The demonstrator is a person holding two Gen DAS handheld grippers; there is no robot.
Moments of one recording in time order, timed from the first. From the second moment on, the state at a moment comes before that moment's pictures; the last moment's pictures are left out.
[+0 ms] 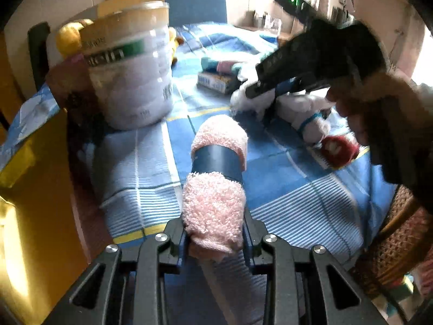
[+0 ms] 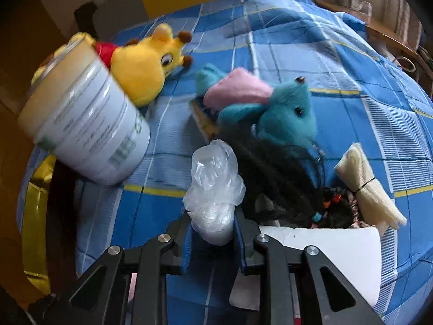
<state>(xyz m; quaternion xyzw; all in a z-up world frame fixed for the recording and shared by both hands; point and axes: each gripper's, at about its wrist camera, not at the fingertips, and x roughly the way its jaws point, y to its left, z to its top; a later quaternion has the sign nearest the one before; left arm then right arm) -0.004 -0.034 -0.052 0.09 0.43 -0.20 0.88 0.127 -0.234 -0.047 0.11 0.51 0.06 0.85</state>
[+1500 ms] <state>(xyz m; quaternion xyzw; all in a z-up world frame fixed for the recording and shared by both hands) 0.051 0.243 -0.053 -0.16 0.47 0.13 0.86 0.146 -0.233 -0.013 0.11 0.48 0.05 0.87</state>
